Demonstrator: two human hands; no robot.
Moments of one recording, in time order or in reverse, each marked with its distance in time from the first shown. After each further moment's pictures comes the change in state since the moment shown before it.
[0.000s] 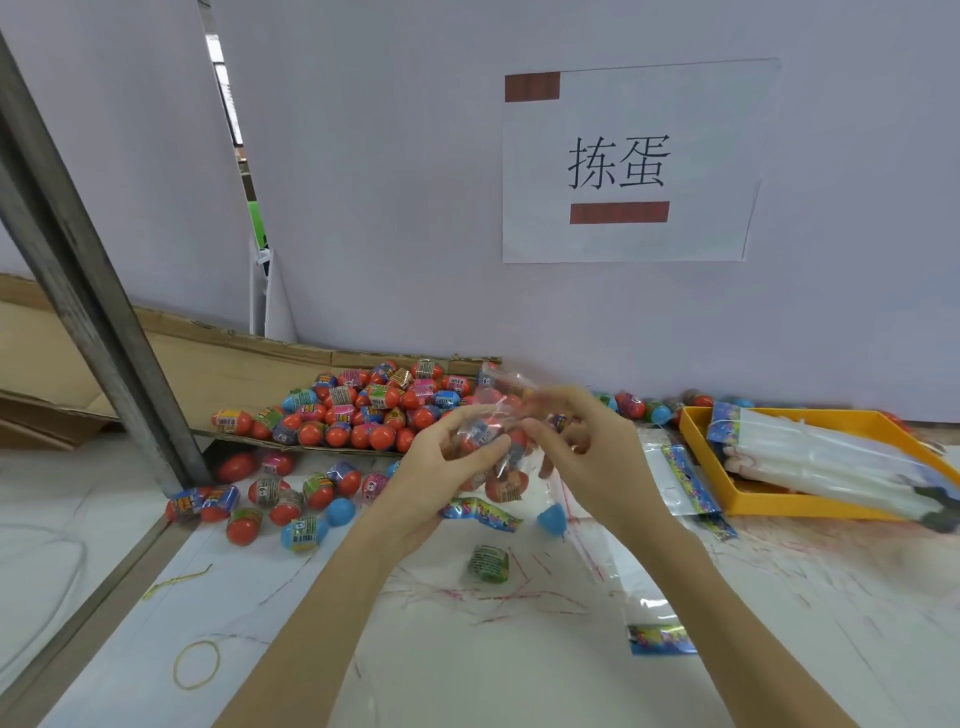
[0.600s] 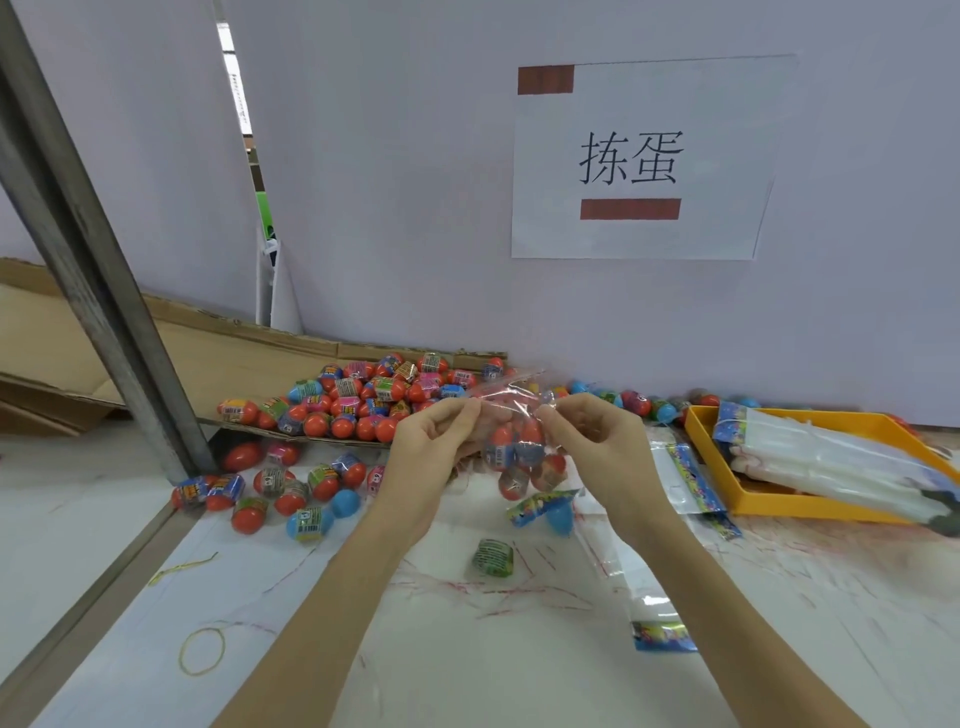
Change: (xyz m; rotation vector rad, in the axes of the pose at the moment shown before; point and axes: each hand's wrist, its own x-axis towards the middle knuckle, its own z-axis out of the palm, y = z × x) left_hand 0.004 -0.003 -0.003 -0.036 0.213 0.099; right_hand -0.001 -0.003 0.004 0.242 0.082 0.294
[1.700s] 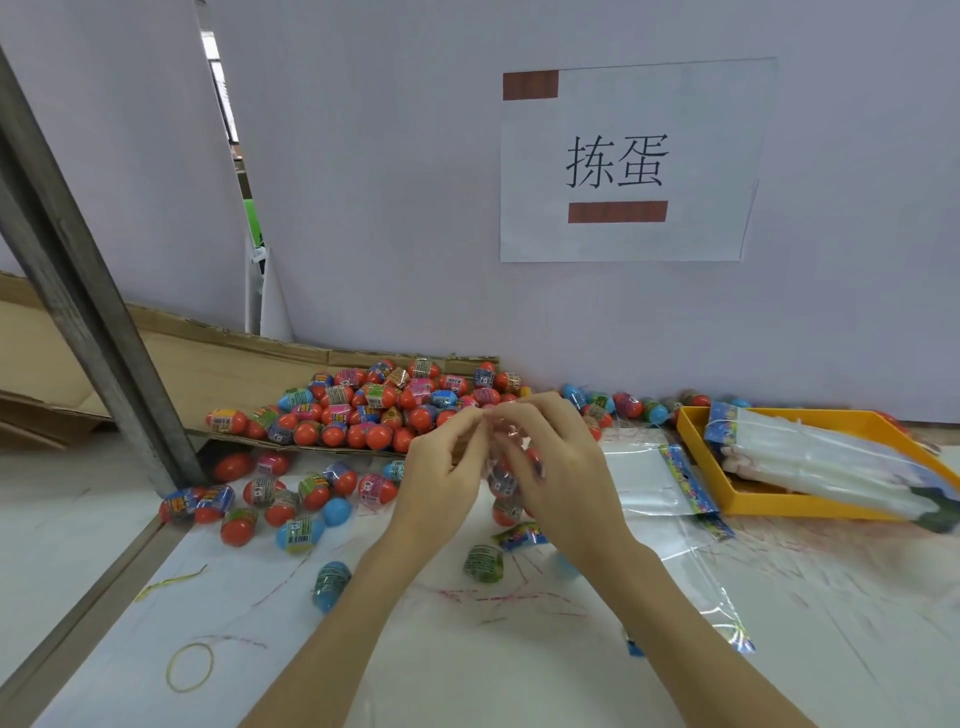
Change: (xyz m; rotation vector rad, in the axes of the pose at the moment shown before) left_hand -0.008 -0.013 0.012 0.454 -0.054 0.384; right_hand -0.015 0.001 0.024 -0.623 0.066 -0.687
